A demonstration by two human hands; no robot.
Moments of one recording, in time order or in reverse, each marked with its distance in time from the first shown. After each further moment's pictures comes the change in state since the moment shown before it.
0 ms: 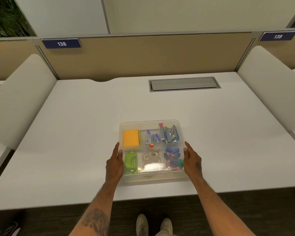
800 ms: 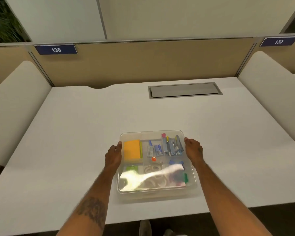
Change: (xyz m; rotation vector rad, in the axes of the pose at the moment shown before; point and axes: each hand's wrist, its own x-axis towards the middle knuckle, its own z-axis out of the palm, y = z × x) left_hand 0.097 0.033 -0.006 -0.089 -0.083 -0.240; right_hand 0.097 -0.052 0.005 -0.062 -0.020 0.208
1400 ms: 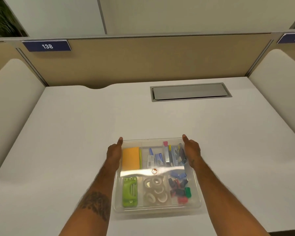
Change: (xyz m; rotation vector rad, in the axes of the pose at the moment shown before) left_hand 0.080 0.037 0.017 -0.234 -0.013 -0.190; right_hand 0.064 -0.030 0.034 0.114 -0.075 0.151
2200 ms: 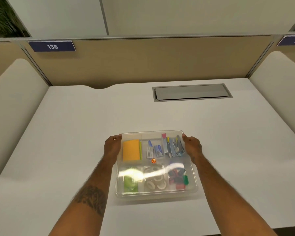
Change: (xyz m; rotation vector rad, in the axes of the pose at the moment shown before) left_hand 0.002 0.016 -0.024 0.013 0.030 0.091; right_hand -0.006 -0.010 0.001 -0.119 0.023 -0.092
